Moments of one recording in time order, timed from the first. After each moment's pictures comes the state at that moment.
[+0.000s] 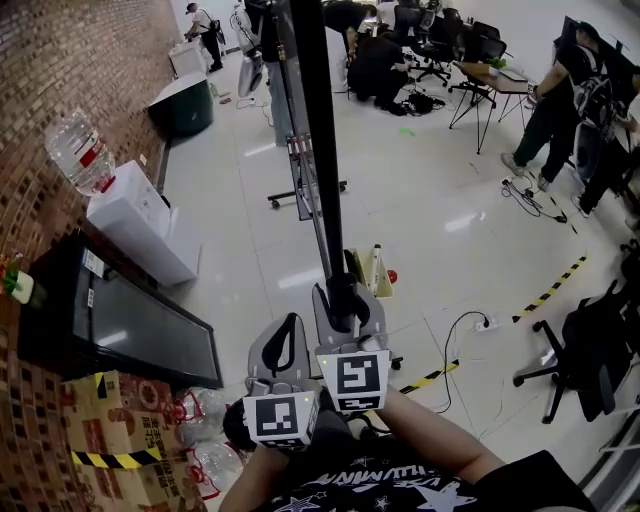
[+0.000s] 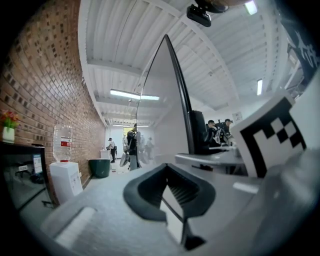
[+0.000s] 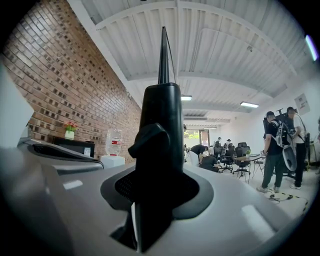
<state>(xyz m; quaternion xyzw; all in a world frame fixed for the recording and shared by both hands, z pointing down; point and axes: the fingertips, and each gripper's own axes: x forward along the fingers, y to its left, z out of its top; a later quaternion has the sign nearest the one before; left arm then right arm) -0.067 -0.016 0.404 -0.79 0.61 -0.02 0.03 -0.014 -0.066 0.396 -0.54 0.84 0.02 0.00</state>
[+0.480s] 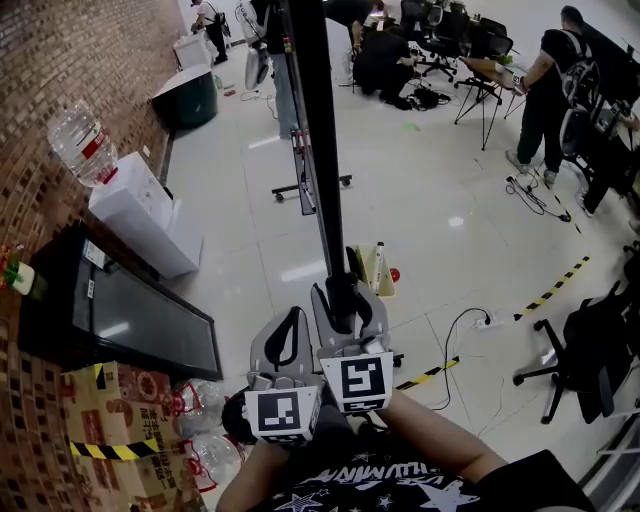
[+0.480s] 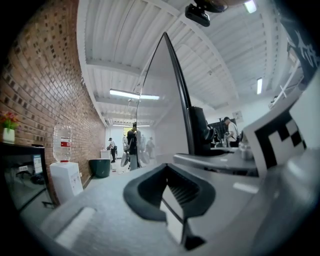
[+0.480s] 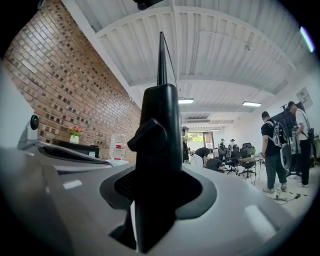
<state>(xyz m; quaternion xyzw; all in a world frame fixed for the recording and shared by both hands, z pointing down) -0.060 -0.015 0.407 -0.79 0.61 -0.03 0.04 -0.013 -0.054 0.395 -0.52 0.85 0.03 0.03</state>
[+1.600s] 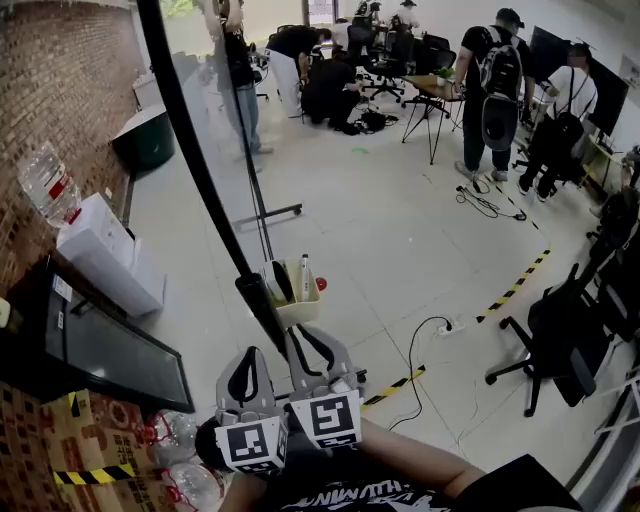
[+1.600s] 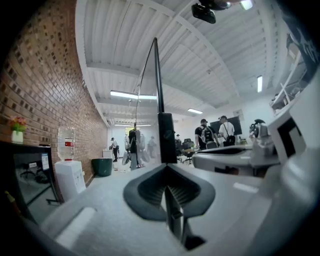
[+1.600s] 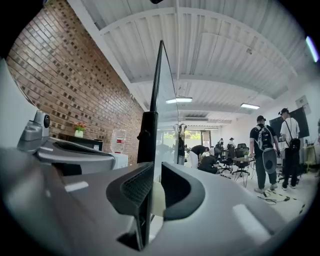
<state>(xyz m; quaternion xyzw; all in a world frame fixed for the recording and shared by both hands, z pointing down) -0.030 0.036 0.428 -0.78 0.63 -0.04 0.04 0.039 0.012 0.420 -0.52 0.85 0.03 0.00</state>
